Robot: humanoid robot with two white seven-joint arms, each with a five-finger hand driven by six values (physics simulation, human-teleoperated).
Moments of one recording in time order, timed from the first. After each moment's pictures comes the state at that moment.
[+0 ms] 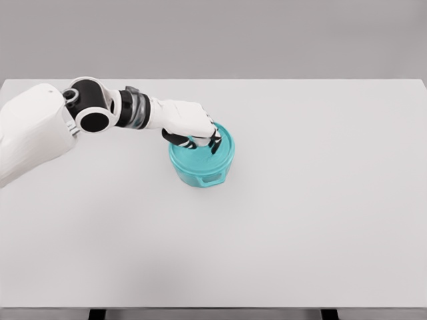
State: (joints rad) left arm -1.10 0.53 -1.16 -1.39 -0.35 -0.41 -0.61; right arm 0.03 0.00 0.53 -0.08 0.16 -0.05 0.36
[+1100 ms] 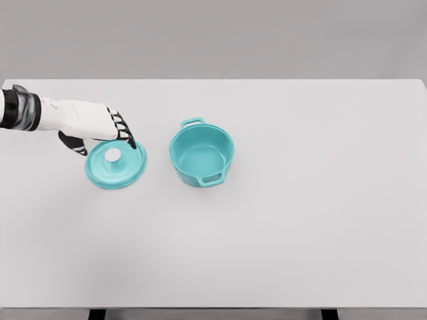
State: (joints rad) left arm -1.10 0.92 -1.16 -1.44 -0.35 -0.61 -0.61; right arm 0.03 0.00 0.53 -0.08 0.16 -0.05 0.36
